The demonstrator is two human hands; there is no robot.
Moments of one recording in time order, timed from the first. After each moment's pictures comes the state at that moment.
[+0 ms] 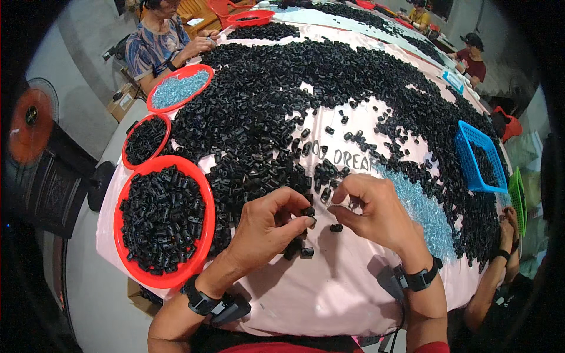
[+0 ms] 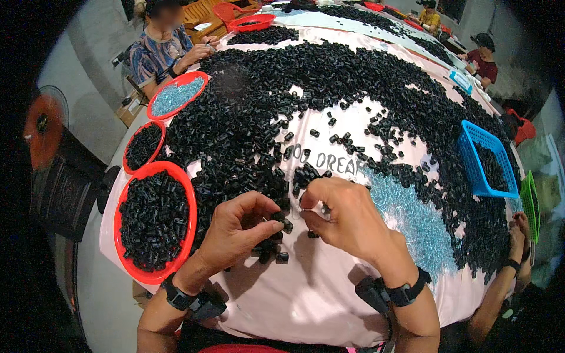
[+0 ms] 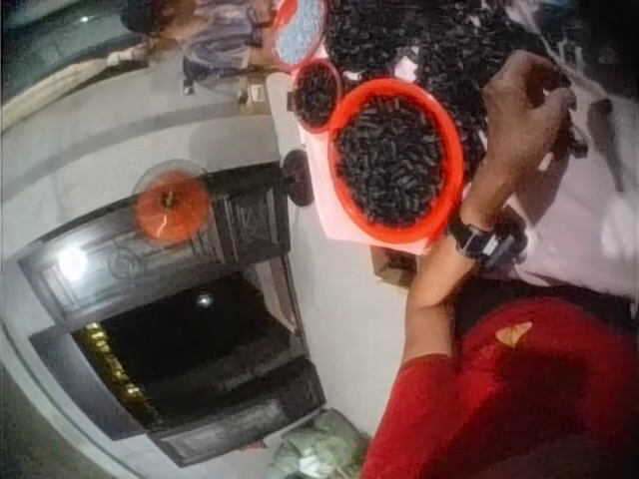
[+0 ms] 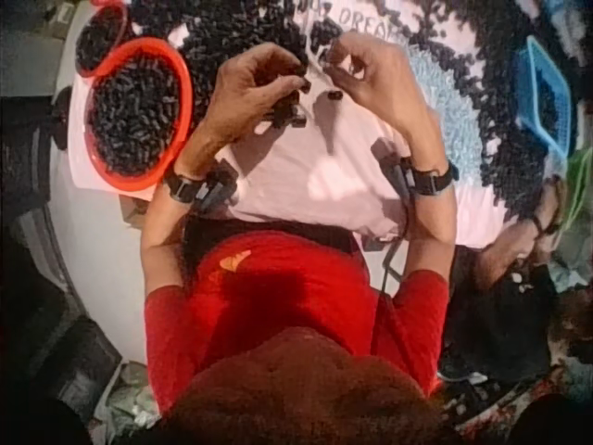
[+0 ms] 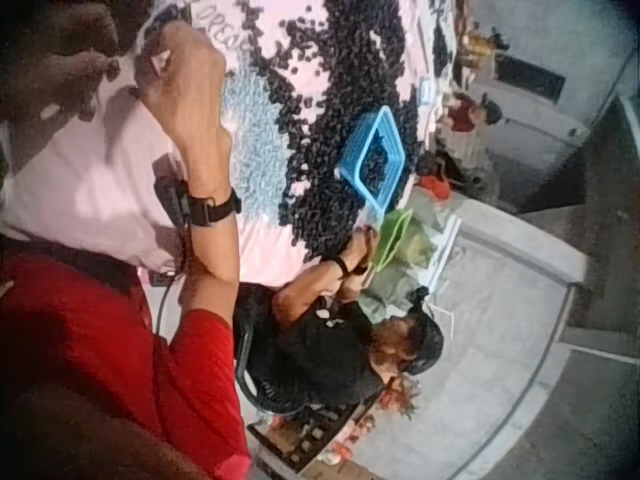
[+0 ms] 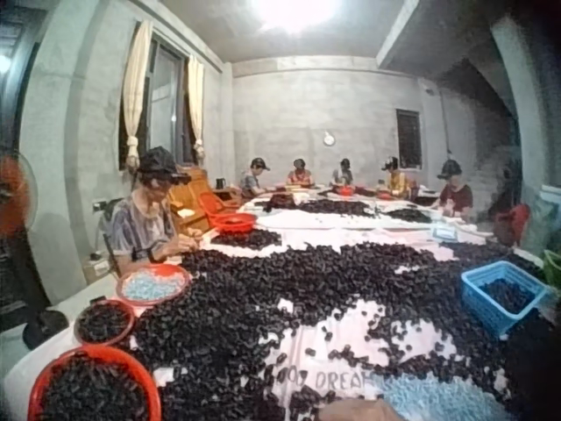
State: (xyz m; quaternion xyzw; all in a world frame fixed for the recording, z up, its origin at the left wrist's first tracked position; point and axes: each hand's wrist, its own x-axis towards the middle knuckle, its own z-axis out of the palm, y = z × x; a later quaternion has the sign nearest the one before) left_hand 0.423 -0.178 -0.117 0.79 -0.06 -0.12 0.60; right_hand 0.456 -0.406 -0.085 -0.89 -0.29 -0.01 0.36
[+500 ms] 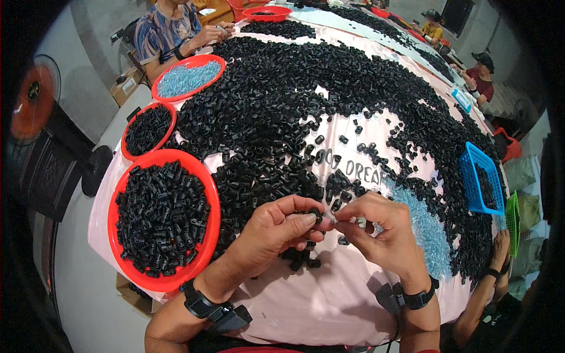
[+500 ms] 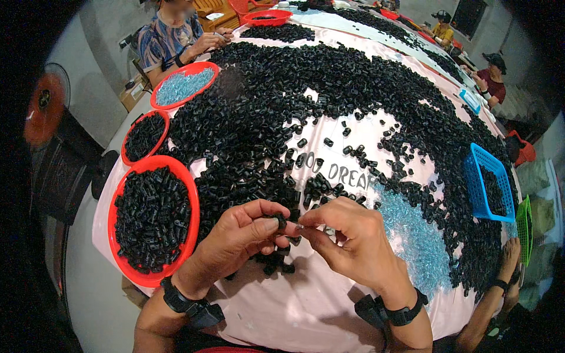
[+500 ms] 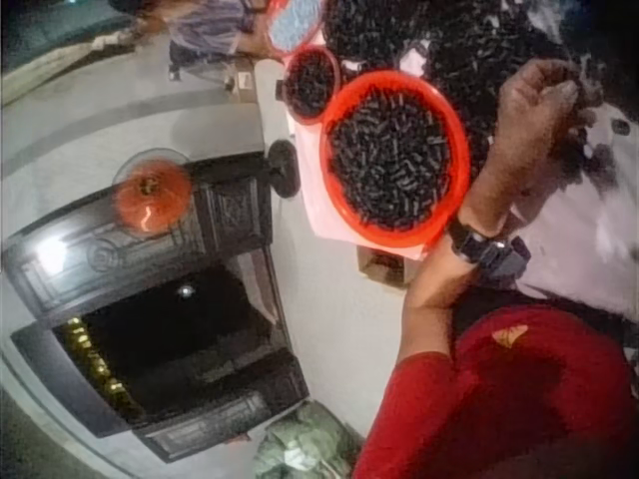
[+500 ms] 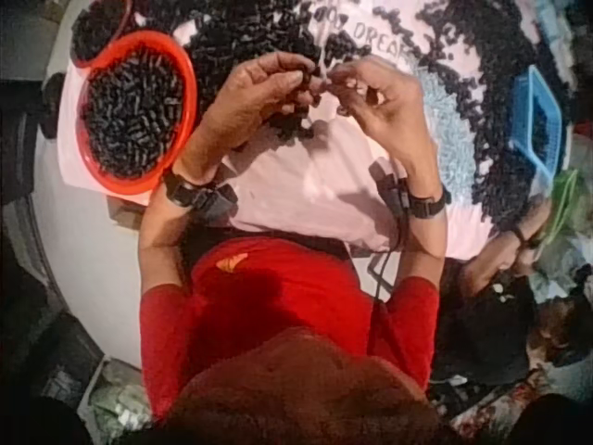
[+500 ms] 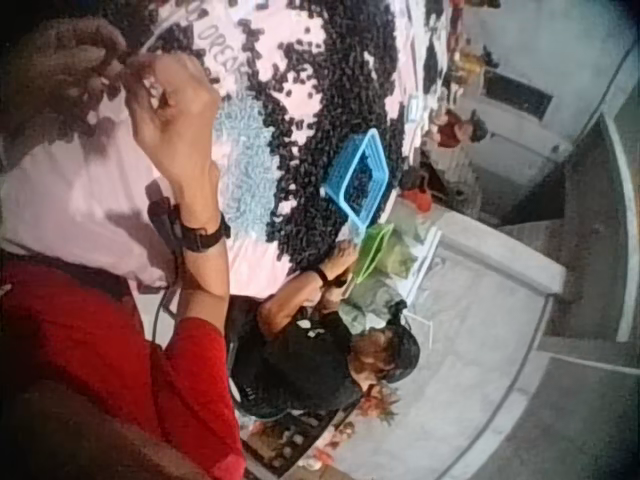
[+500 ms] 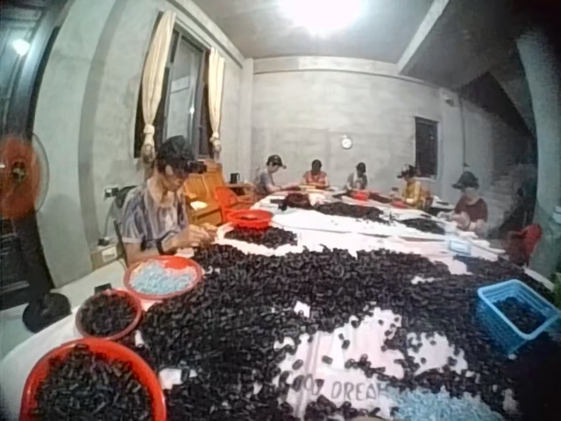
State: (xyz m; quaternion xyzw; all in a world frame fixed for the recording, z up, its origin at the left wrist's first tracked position) left_hand 0.428 -0.165 -0.123 0.47 0.00 -0.26 0.84; right_hand 0.448 -0.392 -0.081 -0.85 -0.30 -0.02 0.43
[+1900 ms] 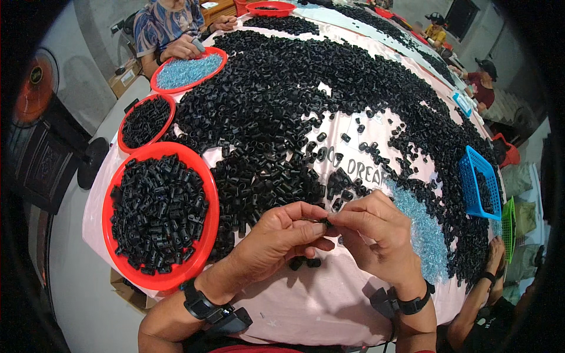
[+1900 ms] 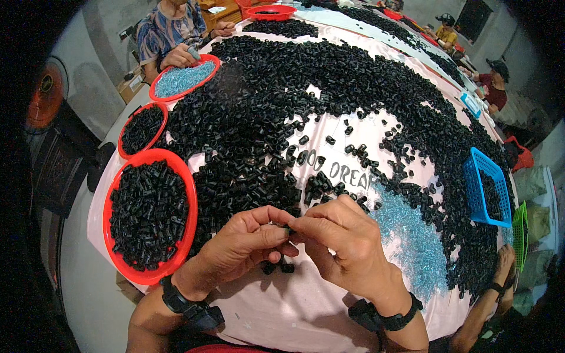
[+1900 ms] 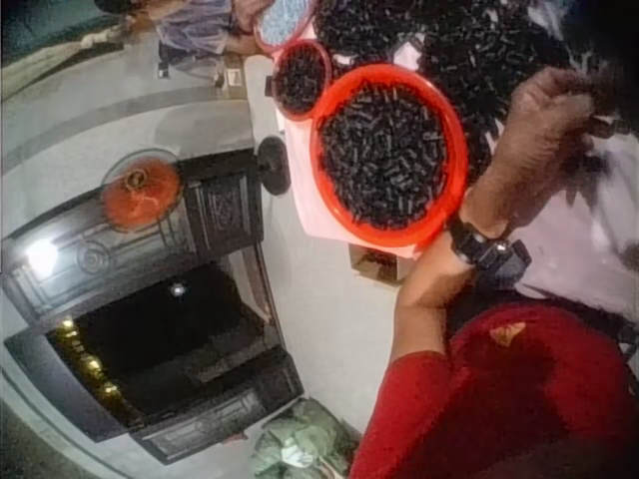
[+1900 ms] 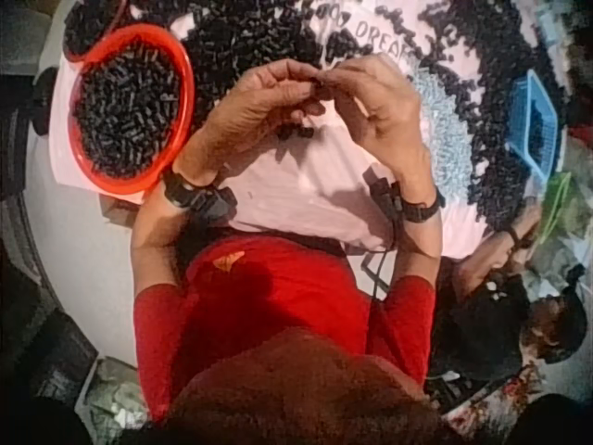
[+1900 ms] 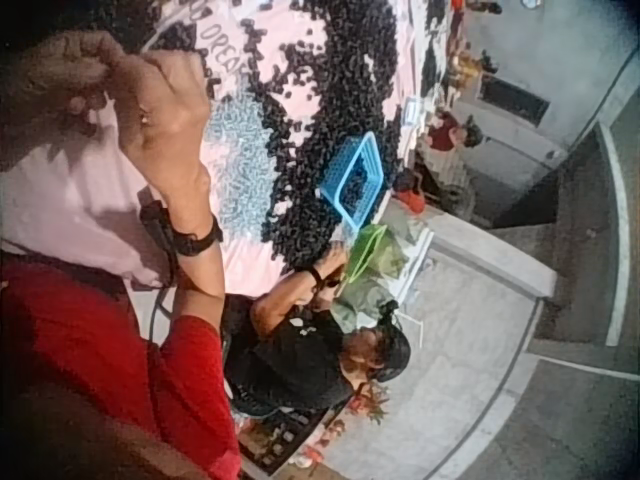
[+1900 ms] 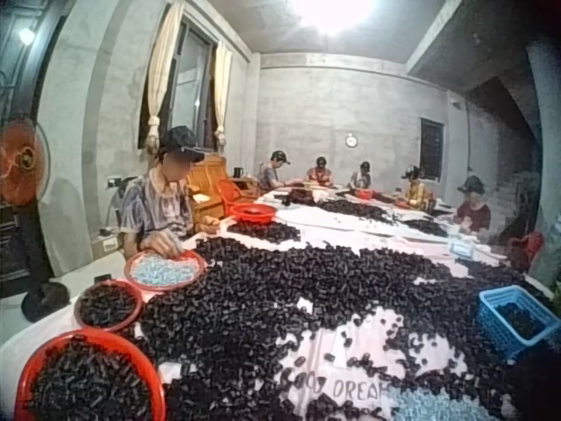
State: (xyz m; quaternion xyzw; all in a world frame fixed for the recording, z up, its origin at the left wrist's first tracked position) left_hand 0.424 -0.171 -0.136 0.36 0.00 -0.32 0.88; right_hand 0.447 -0.384 -0.088 -0.83 -0.40 -0.14 0.36
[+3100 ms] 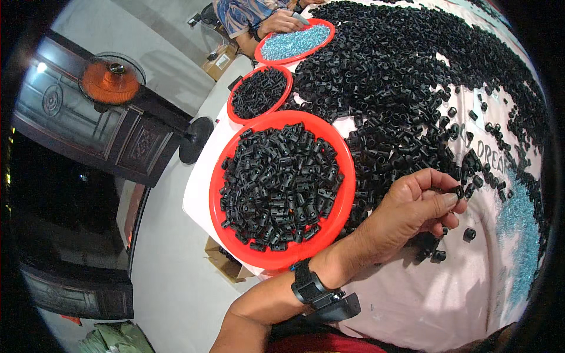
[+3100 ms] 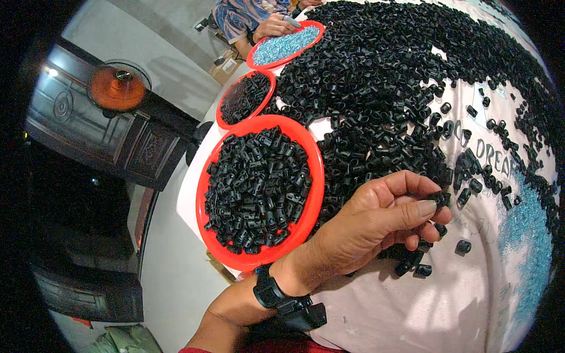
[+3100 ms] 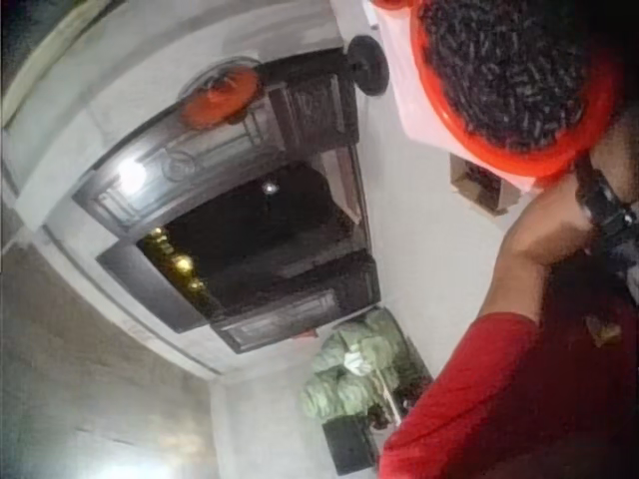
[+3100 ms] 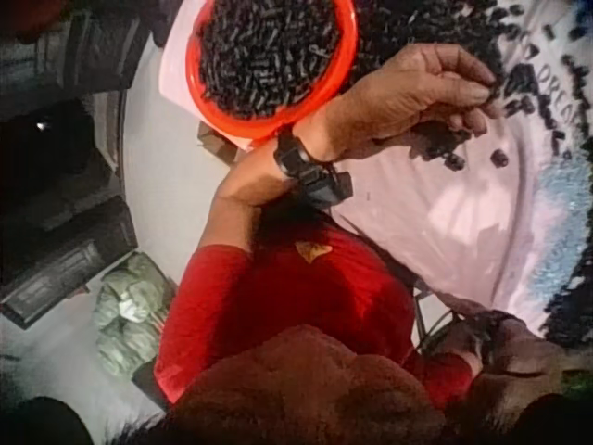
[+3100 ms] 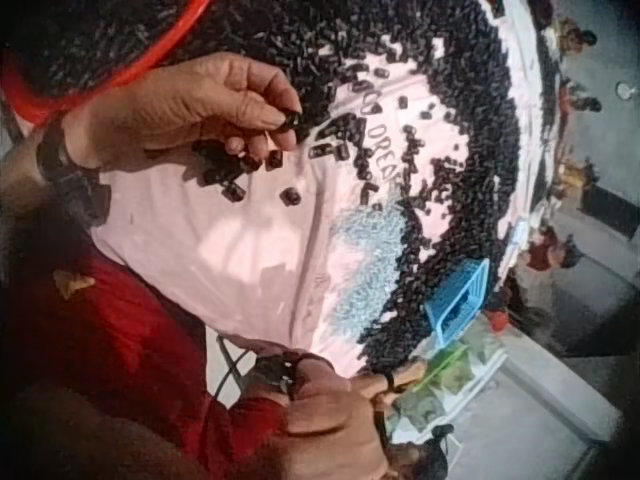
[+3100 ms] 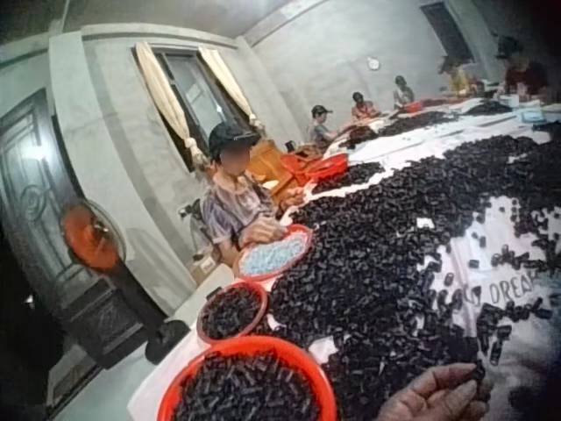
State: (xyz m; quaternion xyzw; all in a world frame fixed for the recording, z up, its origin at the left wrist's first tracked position) left_hand 0.430 -0.161 -0.134 0.40 0.01 -0.27 0.88; right_hand 0.410 -0.408 -0.088 -0.71 -0.51 0.01 0.49
